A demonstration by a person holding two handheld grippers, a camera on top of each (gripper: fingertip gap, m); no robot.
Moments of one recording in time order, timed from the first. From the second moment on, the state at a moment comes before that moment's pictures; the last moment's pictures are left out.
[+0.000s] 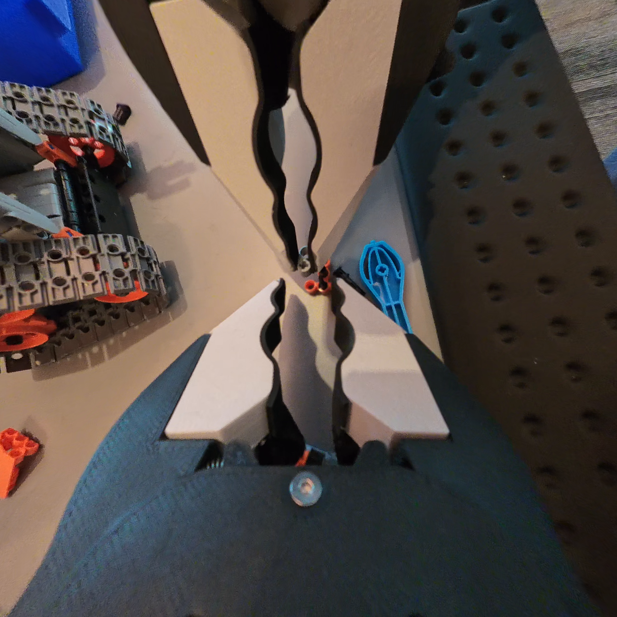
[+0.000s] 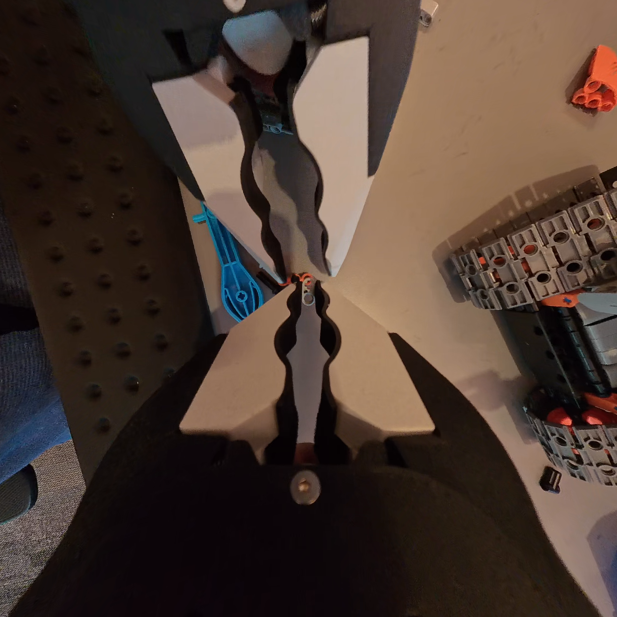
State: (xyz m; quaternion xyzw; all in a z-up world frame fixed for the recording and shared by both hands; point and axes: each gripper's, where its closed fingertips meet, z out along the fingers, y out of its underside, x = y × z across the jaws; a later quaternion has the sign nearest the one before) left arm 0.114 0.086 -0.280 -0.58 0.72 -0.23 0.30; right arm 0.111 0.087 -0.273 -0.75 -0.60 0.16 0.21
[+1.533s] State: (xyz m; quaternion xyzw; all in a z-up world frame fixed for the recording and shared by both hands) left arm 0.118 0.072 -0.295 -0.55 0.75 -0.27 0.25; right arm 0.112 0.074 -0.275 -0.69 -0.70 0.09 0.17
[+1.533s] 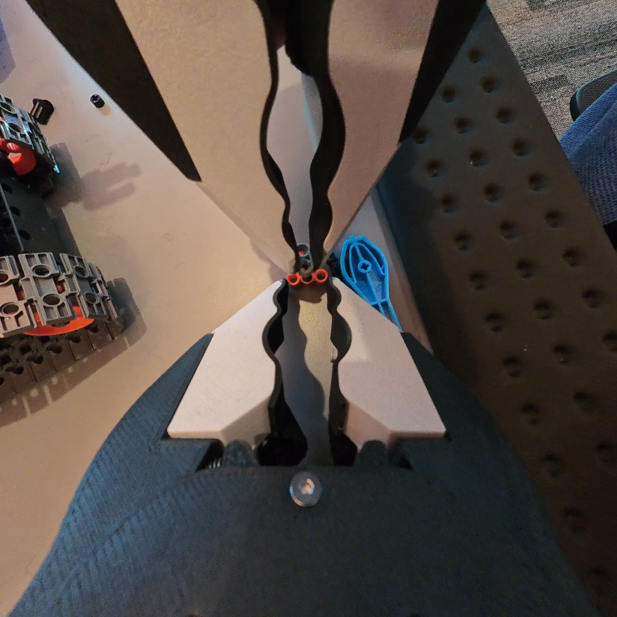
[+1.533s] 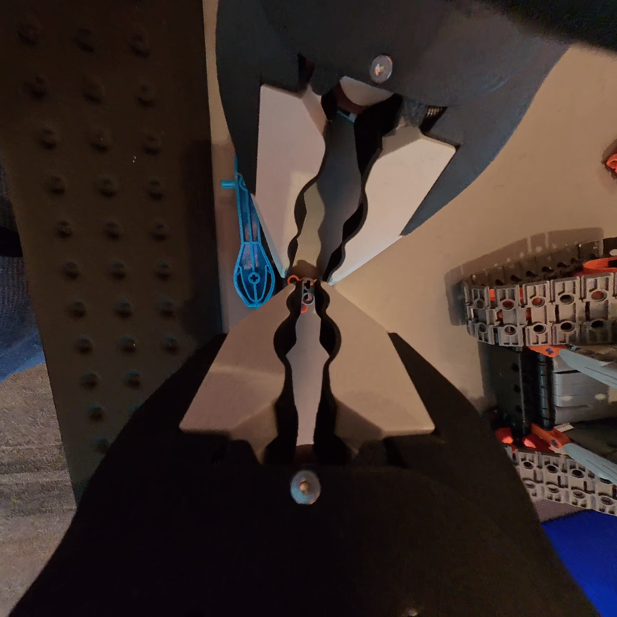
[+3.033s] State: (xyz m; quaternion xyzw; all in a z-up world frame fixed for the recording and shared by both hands) left arm 0.123 0.068 -0.296 -0.55 0.74 -0.29 0.25; right arm 0.113 0.065 -0.278 -0.65 -0.74 0.08 0.17
